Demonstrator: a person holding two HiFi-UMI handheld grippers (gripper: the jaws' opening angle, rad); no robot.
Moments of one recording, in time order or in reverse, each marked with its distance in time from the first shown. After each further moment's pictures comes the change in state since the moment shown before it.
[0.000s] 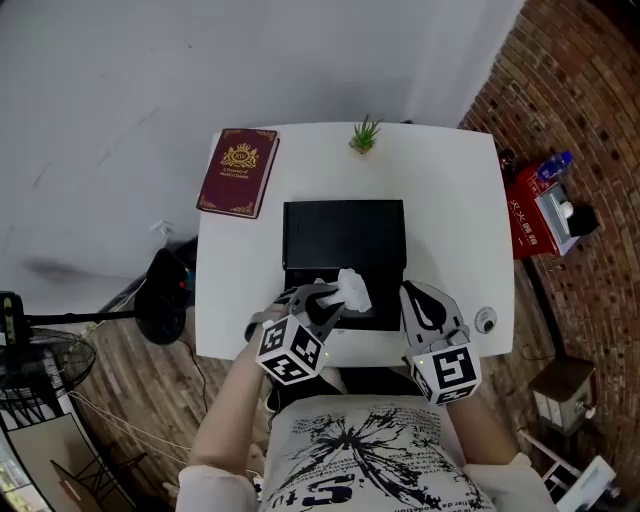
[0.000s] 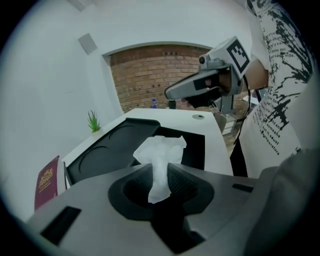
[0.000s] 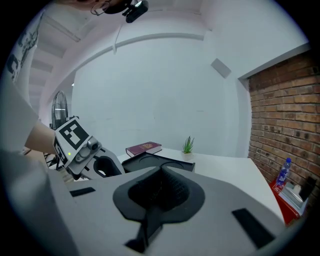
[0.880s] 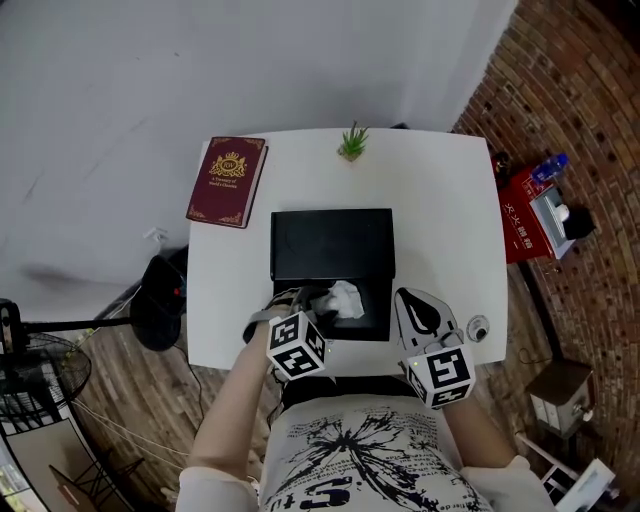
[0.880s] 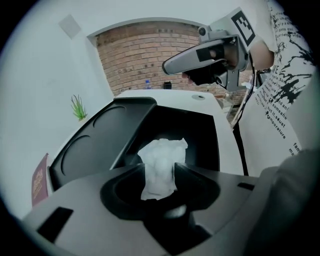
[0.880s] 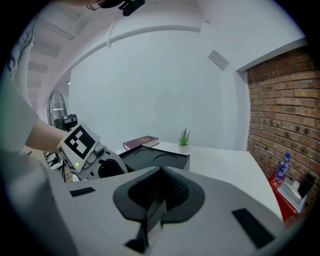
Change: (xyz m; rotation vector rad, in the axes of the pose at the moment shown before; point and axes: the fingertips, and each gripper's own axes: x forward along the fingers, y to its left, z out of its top) left arm 0.046 0.000 -0.023 0.052 0.196 -0.054; right arm 0.007 -0.025 -0.021 0.026 0.071 -0.003
